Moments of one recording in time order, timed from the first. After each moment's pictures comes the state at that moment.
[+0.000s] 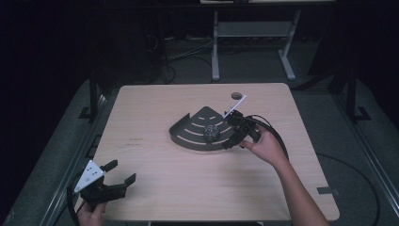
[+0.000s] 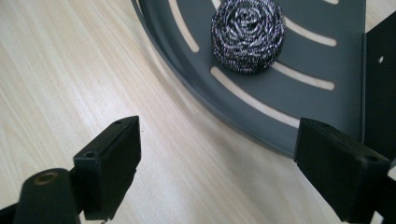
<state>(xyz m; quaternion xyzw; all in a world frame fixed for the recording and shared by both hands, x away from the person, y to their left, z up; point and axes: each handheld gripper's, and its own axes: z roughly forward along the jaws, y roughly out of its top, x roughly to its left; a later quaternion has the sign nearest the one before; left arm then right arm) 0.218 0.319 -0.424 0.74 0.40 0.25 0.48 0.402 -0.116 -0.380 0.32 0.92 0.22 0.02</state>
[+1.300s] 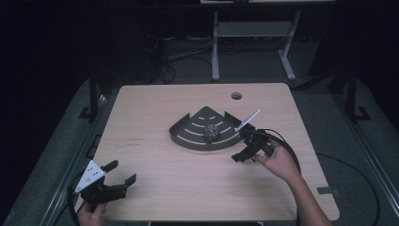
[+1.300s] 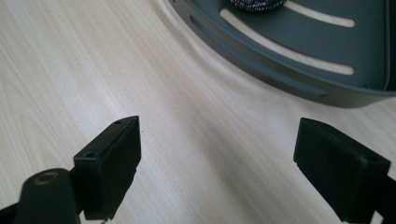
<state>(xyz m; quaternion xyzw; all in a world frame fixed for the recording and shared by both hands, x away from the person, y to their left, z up) 0.218 0.318 -0.426 0.74 0.40 0.25 0.48 0.365 -0.149 -0.399 0.33 0.92 0.23 0.02</state>
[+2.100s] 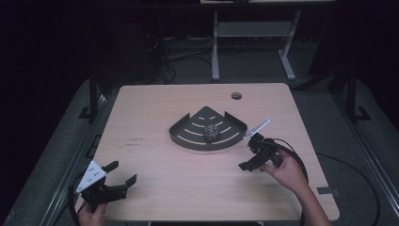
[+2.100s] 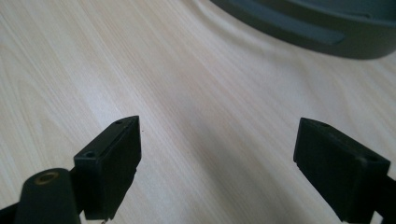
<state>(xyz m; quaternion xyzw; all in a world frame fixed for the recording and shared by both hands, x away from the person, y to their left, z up) 0.217 0.317 -0.427 0.75 0.40 0.25 0.47 0.342 -0.173 -0.415 0.34 0.91 0.23 0.02</state>
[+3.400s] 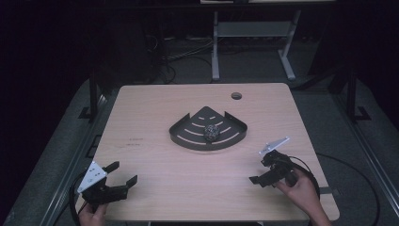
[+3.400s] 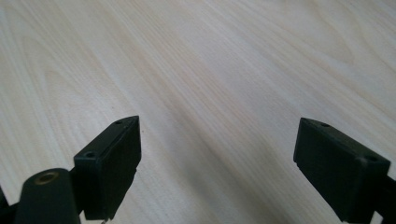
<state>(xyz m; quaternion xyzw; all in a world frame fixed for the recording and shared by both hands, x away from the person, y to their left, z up) 0.217 0.315 -0.428 0.75 0.40 0.24 0.47 0.297 -0.208 -0.435 0.36 0.89 0.27 0.03</state>
